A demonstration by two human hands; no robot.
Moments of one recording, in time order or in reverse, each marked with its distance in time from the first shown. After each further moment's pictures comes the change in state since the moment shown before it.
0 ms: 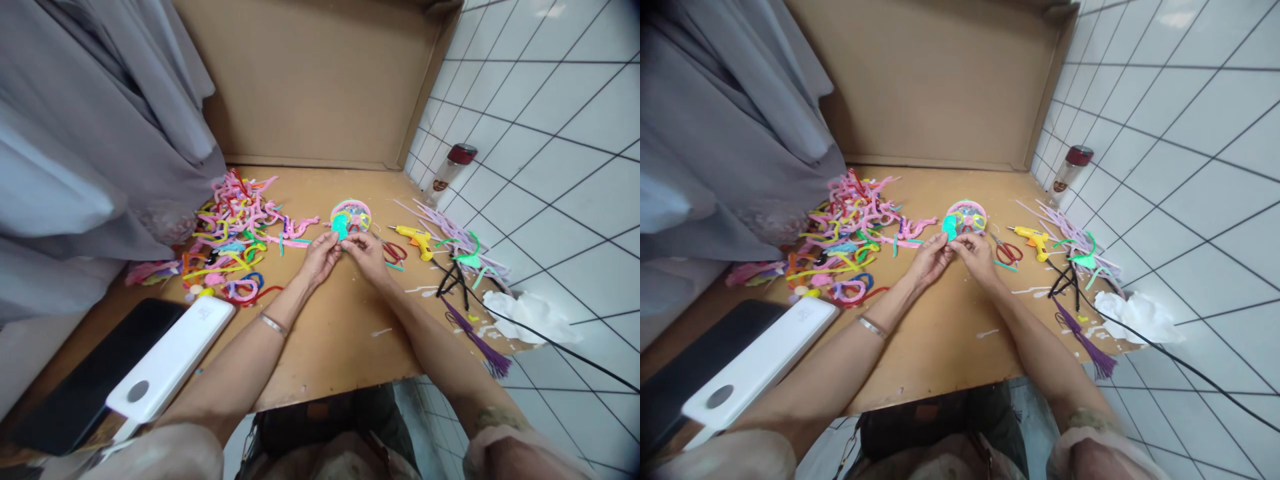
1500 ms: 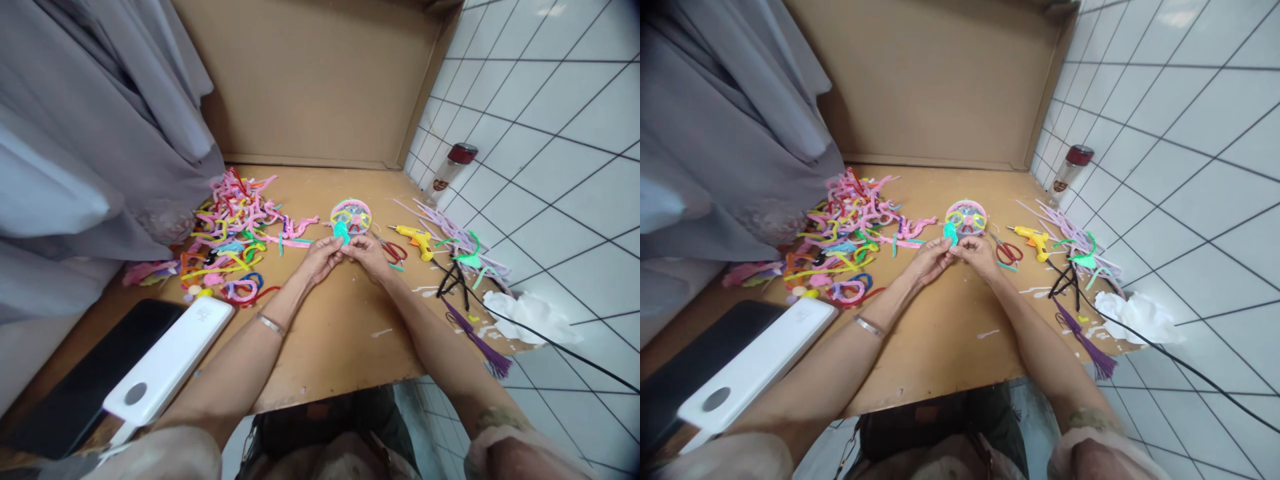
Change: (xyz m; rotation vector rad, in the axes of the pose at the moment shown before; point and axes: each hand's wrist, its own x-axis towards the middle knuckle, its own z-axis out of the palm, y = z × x) left_hand 0.002 -0.001 -0.010 0.116 -0.139 -0.075; right_hand 0.004 0.008 -0.007 0.120 -0.126 0.195
